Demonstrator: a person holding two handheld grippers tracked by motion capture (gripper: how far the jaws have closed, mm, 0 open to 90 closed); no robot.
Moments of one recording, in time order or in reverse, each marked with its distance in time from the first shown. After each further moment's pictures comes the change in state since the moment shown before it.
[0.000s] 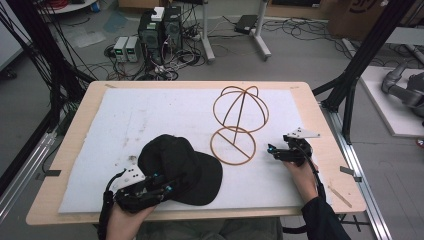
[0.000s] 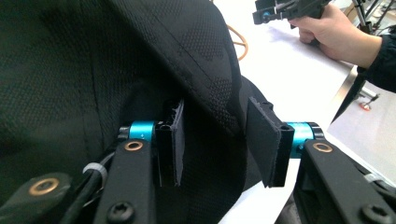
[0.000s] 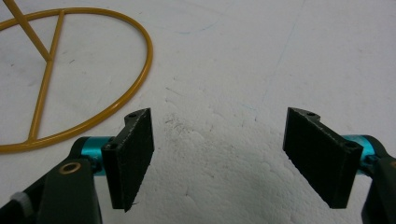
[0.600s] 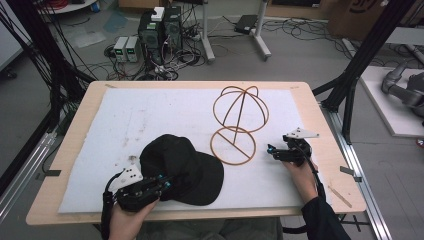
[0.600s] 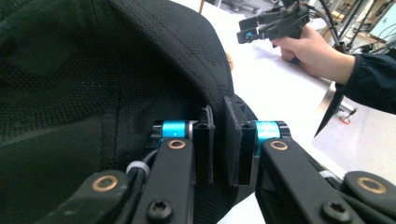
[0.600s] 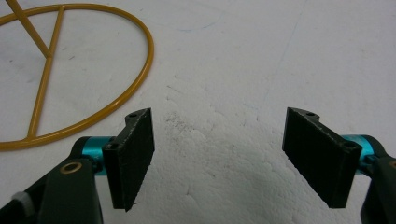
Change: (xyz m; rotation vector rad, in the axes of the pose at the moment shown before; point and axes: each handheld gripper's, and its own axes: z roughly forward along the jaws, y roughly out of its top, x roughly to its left) left arm 0.005 -0.001 -0.002 -0.091 -0.060 0.016; right arm 0.001 0.000 0.001 0.008 0.001 -0.015
